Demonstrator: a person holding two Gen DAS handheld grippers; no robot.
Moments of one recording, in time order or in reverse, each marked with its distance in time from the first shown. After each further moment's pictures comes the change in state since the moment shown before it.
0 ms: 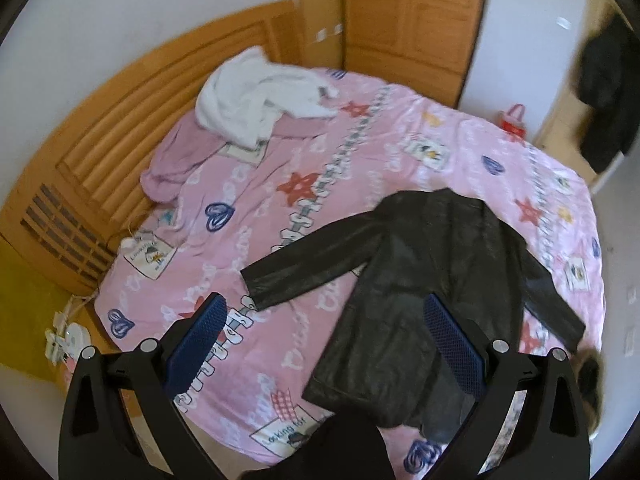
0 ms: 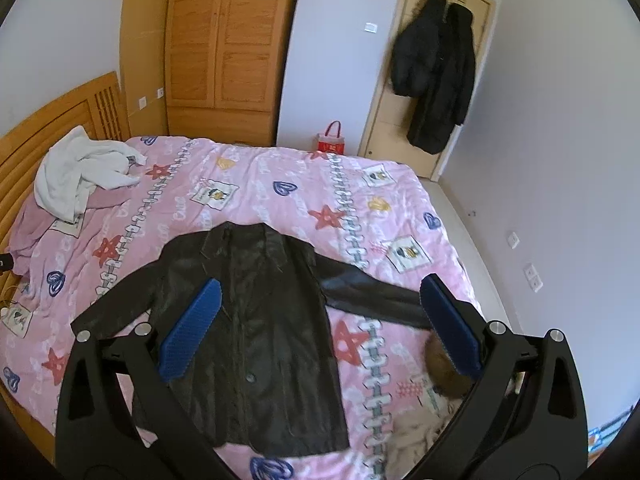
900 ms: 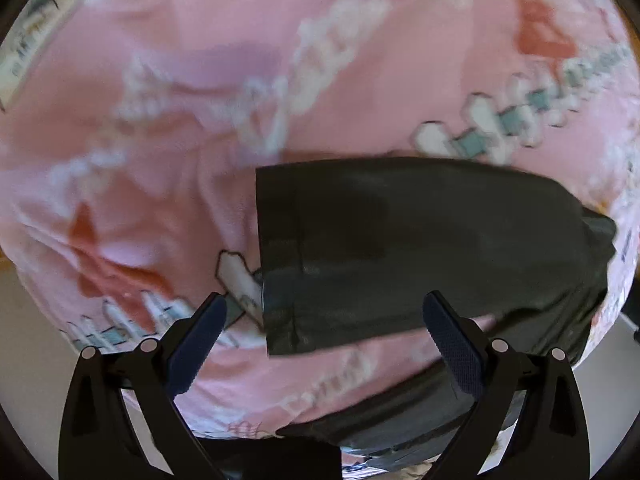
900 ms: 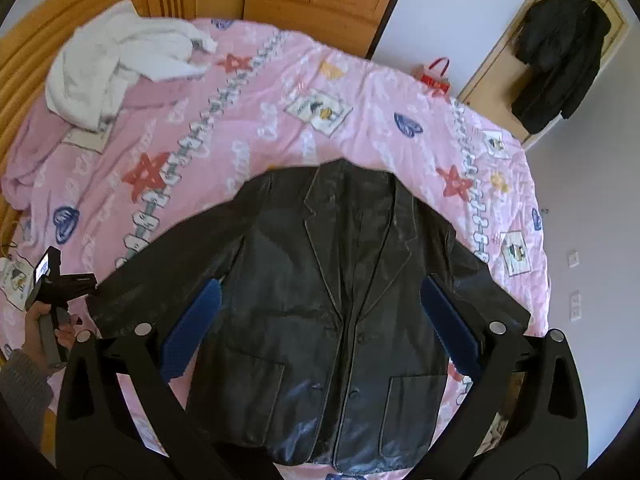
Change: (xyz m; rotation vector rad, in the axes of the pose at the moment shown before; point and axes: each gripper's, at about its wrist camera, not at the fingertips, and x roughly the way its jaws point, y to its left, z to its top) left arm 0.552 0.225 -0.043 -0.604 0.851 -0.065; right arm 0.245 0.318 0.038 -0.256 0.357 0.132
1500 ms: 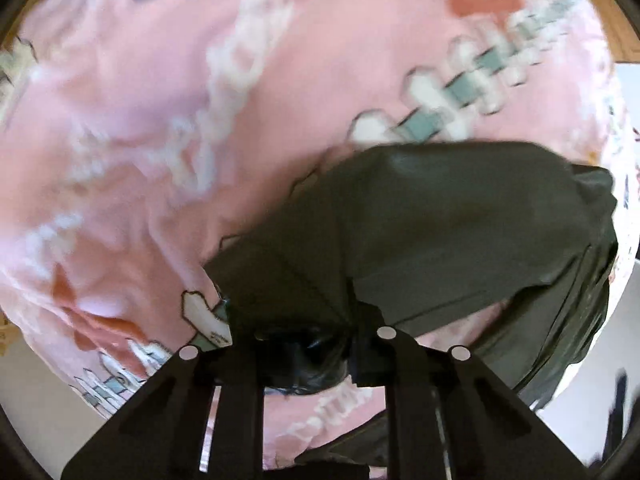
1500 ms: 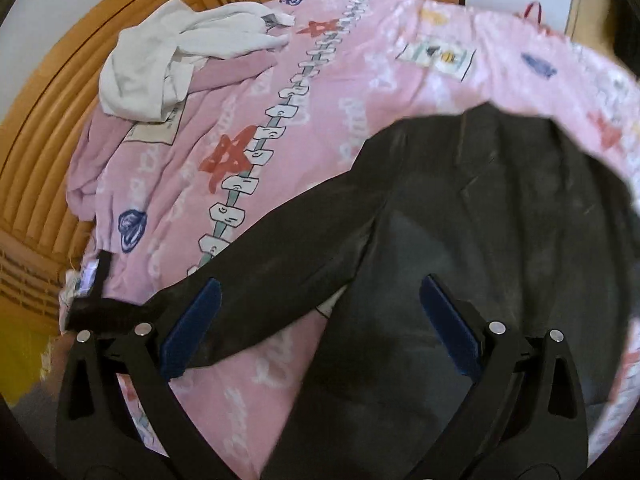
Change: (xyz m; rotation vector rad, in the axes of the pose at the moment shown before) left arm -0.004 -0.049 -0.040 0.235 -0.156 0.008; right arm 0.198 0.066 -0.036 0.106 0.007 0.499
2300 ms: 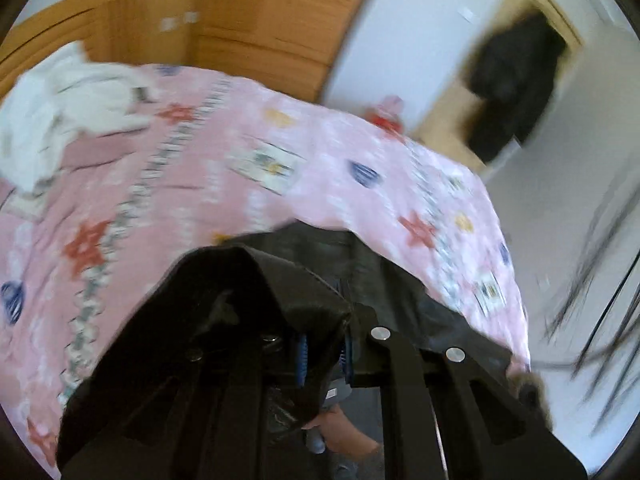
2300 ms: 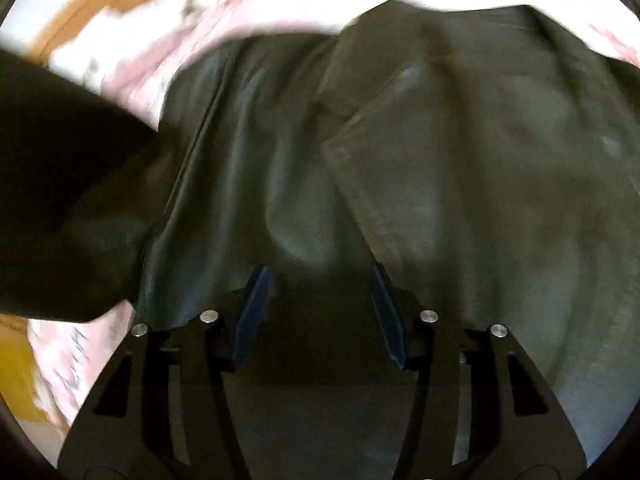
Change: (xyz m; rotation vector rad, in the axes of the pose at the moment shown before) left arm -0.214 -0.428 -0.216 0.744 -0.562 -0.361; right arm 0.108 -0.235 -0.019 0.150 0.008 0.058
